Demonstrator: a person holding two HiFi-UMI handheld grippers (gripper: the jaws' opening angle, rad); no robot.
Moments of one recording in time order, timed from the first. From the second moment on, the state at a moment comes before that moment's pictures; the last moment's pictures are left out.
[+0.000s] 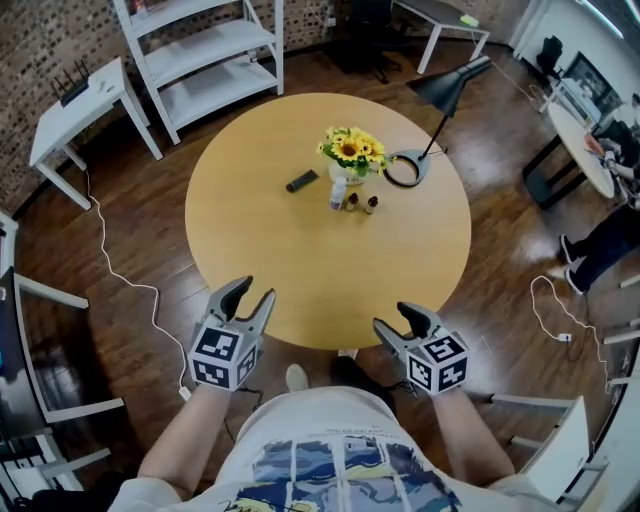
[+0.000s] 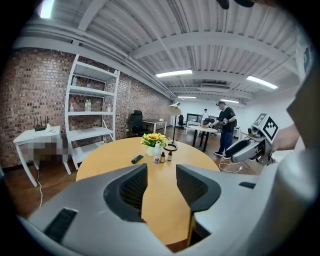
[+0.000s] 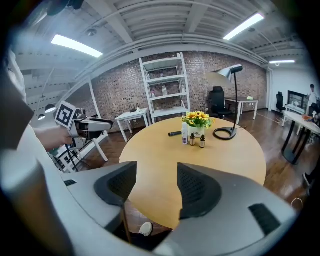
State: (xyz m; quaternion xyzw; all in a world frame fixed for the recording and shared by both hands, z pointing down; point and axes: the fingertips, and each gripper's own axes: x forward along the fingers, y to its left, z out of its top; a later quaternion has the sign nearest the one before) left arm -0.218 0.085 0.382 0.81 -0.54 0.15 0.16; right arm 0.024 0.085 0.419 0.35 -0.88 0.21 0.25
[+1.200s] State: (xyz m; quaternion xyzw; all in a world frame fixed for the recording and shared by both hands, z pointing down) left arm -0.216 0.061 0.401 0.85 -0.45 0.20 0.17; right arm 0.023 0.116 0.430 0.37 -0.86 0.22 0.27
